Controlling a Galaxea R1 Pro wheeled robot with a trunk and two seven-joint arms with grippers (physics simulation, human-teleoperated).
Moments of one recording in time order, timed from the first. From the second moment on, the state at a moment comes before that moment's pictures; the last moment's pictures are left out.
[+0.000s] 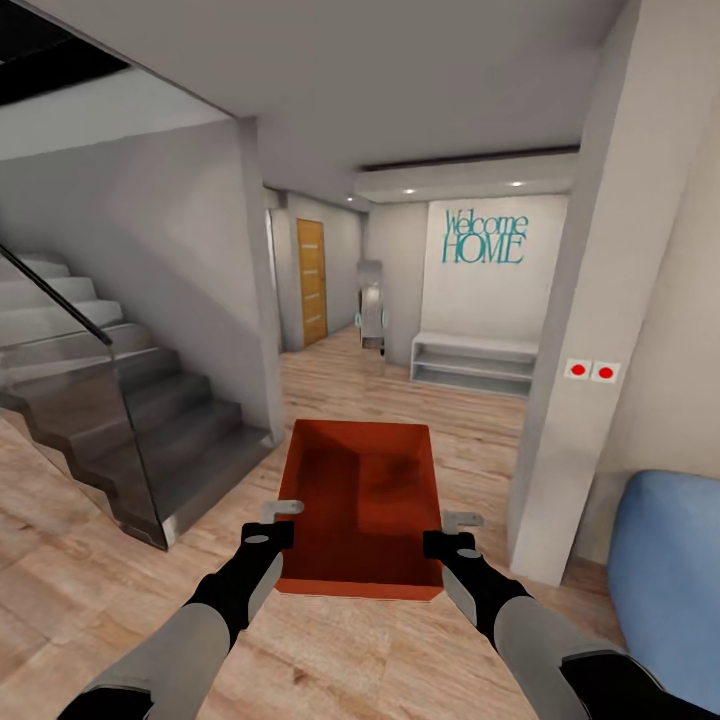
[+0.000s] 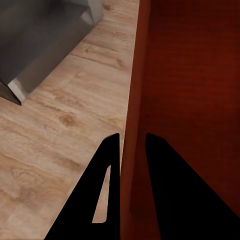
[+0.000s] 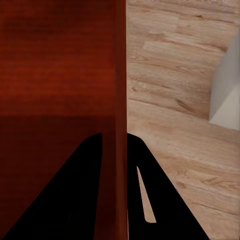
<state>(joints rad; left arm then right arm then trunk) -0.73 -0.13 -0.04 -0.44 0.00 0.18 0.28 -0.80 0.11 0.08 -0.20 -0.08 -0.02 -0.17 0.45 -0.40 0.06</state>
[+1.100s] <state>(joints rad) -0.73 -0.13 -0.04 -0.44 0.01 0.18 0.28 -0.80 0.11 0.08 -0.20 -0.08 -0.01 -0.18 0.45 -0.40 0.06</state>
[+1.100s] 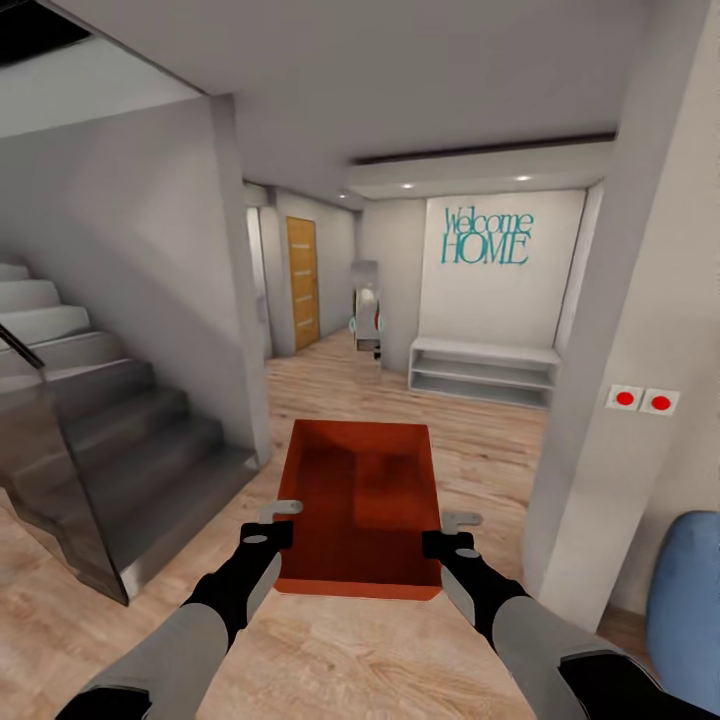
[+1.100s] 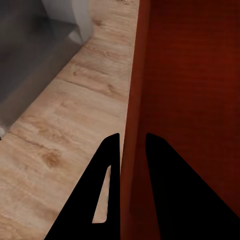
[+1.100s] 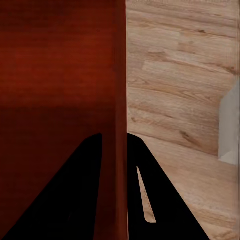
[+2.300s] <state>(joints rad) -0.73 -0.13 -0.04 -0.44 0.01 0.18 0.28 -0.80 0.11 0.08 -0.20 -0.08 -0.01 -0.18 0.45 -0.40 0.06</state>
